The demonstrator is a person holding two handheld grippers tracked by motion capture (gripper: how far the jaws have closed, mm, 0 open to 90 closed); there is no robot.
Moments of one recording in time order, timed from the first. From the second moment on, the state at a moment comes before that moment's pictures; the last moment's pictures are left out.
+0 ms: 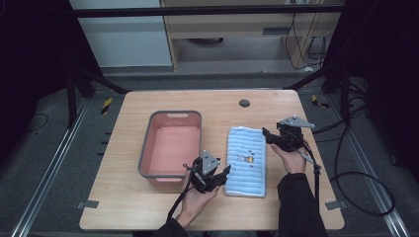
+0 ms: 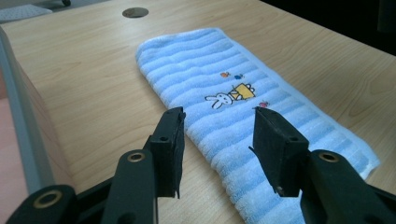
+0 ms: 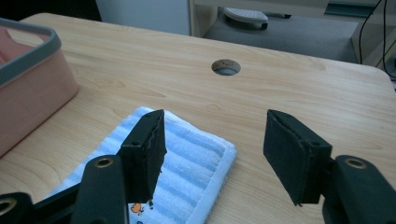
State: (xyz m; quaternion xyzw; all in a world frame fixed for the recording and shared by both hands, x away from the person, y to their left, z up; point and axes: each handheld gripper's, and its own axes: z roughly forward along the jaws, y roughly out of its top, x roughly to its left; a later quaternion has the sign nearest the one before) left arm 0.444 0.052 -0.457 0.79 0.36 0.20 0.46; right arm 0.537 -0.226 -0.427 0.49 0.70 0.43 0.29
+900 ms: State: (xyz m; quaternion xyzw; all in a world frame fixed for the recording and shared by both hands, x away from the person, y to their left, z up) left arm 0.450 0.034 -0.498 0.81 0.38 0.20 0.40; right arm 0.563 -0.218 -0.463 0.51 0.72 0.40 0.27
